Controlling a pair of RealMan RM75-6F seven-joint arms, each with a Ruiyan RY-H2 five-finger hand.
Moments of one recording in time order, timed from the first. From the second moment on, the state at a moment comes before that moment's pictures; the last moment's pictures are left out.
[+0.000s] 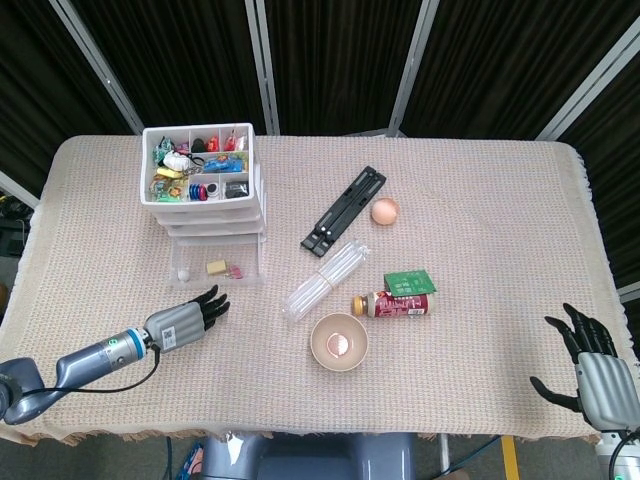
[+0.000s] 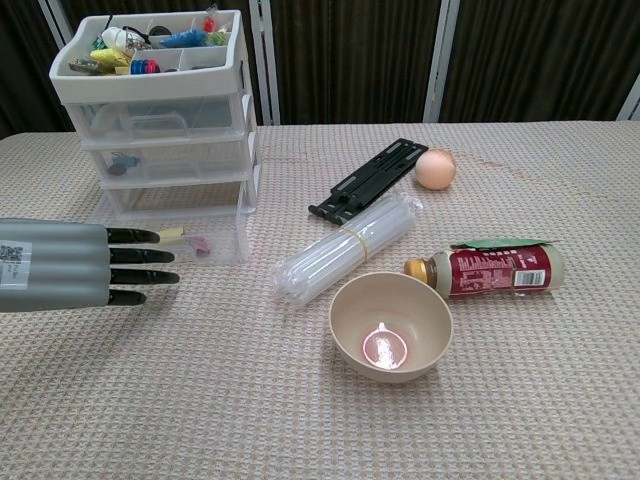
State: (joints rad) left arm -0.81 -1.33 0.25 -1.23 1.89 0.90 0.66; right arm 0.00 -1.05 0.02 -1.79 -1.49 1.48 0.02
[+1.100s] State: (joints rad) left arm -0.84 -1.38 0.17 -1.17 1.80 0.78 0.61; right arm 0.00 -1.05 0.02 -1.80 -1.48 1.48 0.03
